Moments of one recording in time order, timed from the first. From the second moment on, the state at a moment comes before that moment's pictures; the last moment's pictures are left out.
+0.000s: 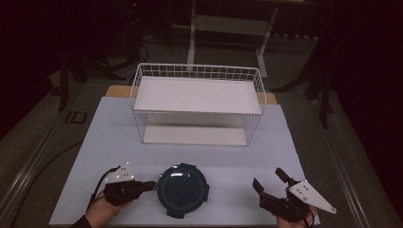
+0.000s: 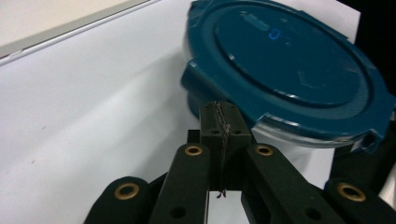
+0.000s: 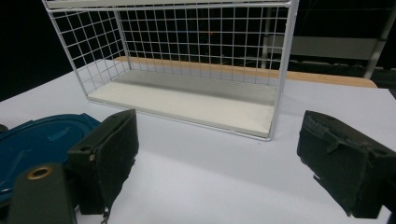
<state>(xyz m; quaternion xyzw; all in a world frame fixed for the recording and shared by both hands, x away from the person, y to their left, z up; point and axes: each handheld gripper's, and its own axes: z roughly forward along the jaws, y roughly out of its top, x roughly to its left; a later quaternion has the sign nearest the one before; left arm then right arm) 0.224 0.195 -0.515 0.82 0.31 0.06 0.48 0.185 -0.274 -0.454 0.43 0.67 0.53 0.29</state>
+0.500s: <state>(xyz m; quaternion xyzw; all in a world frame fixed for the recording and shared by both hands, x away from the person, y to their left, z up) 0.217 0.169 -0.514 0.83 0.30 0.04 0.47 0.185 -0.272 -0.454 0.43 0.67 0.53 0.29</state>
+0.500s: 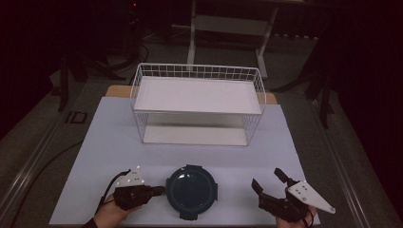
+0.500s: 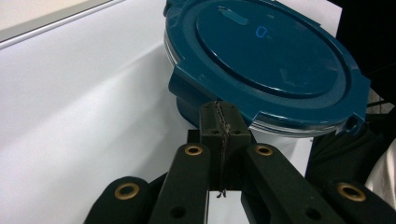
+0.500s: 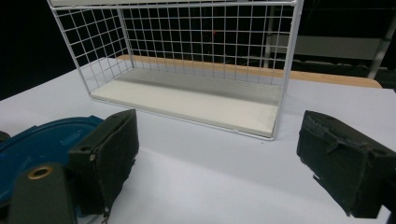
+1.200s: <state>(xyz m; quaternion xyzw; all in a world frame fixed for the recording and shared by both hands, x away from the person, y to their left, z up) 0.234 0.103 -0.516 0.83 0.26 0.01 0.49 0.184 -0.274 -0.454 0.43 0.67 0.53 0.29</state>
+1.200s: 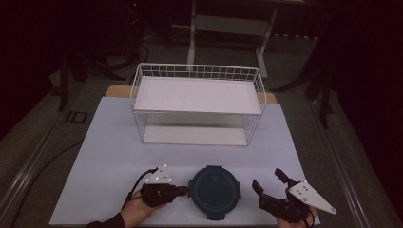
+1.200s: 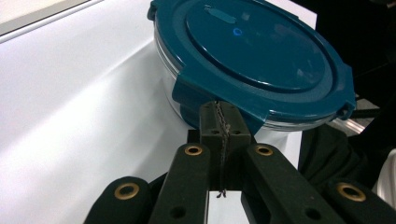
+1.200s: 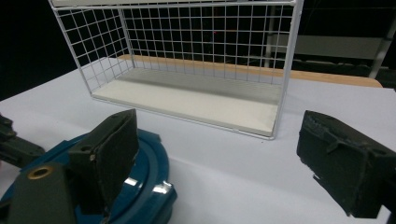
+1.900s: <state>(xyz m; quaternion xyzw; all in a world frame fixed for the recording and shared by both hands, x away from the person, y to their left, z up) 0.233 0.103 -0.496 0.81 0.25 -0.02 0.53 0.182 -0.269 -0.453 0.41 0.69 0.53 0.28</state>
